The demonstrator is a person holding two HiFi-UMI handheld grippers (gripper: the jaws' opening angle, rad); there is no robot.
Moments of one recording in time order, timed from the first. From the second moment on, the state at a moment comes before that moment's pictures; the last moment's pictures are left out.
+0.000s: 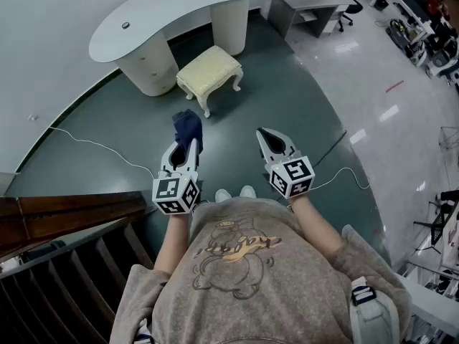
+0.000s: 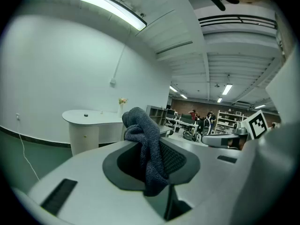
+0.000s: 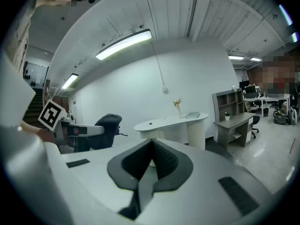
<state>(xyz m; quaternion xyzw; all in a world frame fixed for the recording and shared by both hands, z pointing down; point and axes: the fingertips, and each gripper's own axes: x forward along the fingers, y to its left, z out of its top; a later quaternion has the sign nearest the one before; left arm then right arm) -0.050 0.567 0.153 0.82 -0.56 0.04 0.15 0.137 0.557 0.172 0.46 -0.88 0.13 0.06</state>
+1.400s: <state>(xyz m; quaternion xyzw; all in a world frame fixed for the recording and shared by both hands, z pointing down) -0.099 0.453 0.183 0.82 -0.55 0.03 0.16 0.093 0.430 0.202 0.47 -0.87 0.12 0.07</state>
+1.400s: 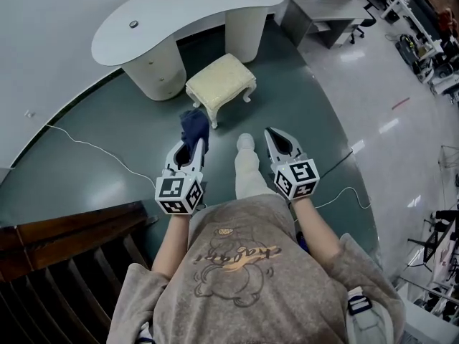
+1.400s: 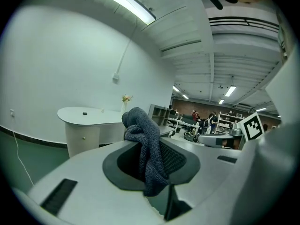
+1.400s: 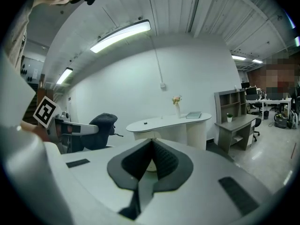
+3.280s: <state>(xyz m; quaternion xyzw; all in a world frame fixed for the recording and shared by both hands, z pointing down) -0.103 0.083 0.180 0.75 -0.64 0.05 0.19 0.071 0.029 0.202 0.34 -0.92 0.16 0.09</state>
